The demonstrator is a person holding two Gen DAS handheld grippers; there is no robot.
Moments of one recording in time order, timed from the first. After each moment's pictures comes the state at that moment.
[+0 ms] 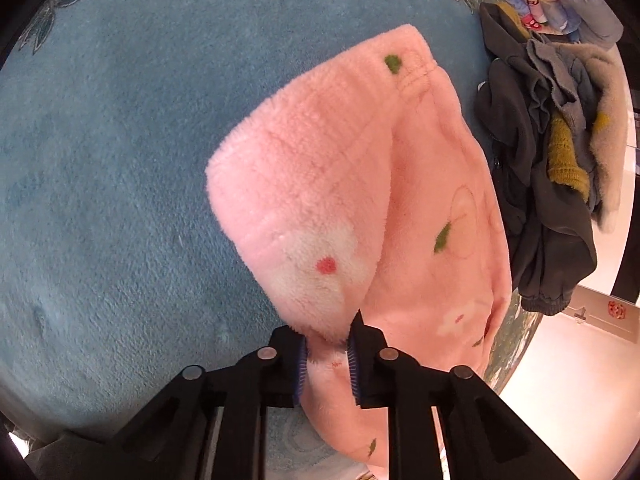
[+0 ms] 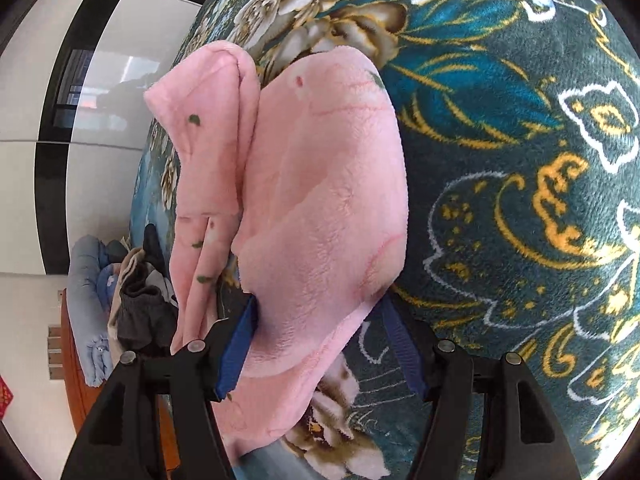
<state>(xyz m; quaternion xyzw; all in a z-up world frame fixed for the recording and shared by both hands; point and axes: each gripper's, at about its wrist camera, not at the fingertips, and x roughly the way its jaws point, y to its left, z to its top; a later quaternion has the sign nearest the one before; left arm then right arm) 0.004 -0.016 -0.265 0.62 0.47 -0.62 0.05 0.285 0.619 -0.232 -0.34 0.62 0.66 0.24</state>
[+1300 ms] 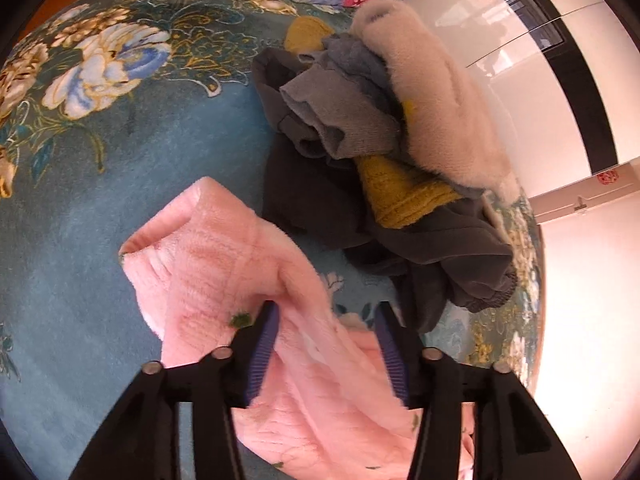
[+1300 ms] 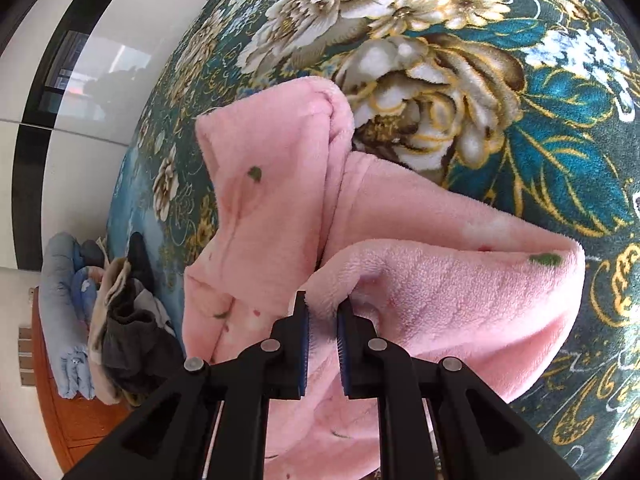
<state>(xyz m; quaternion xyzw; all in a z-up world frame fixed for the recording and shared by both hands) -0.141 0.017 -0.168 0.55 0.30 -0.77 -0.11 0.191 0.631 -0.201 -0.38 0.56 0.68 0.29</state>
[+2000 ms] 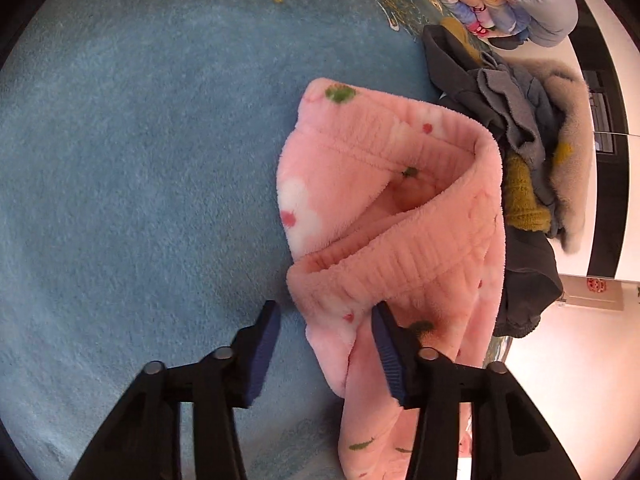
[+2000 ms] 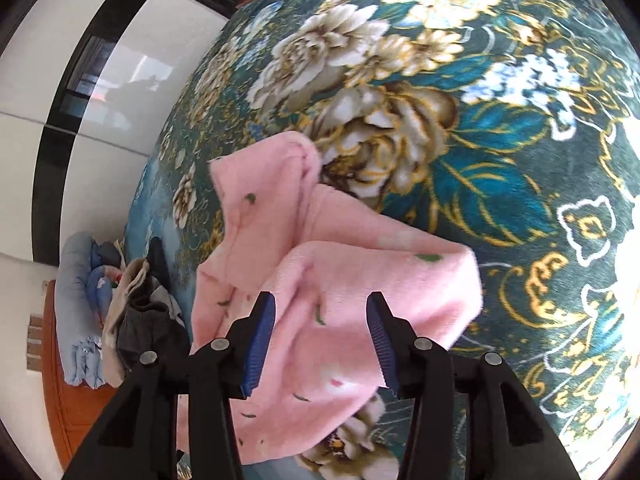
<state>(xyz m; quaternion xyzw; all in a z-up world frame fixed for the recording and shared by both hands) -0.070 -0.040 -0.280 0.57 0.47 -0.67 0.00 0.280 0.634 -0.168 -0.34 0.56 0.70 0.29</state>
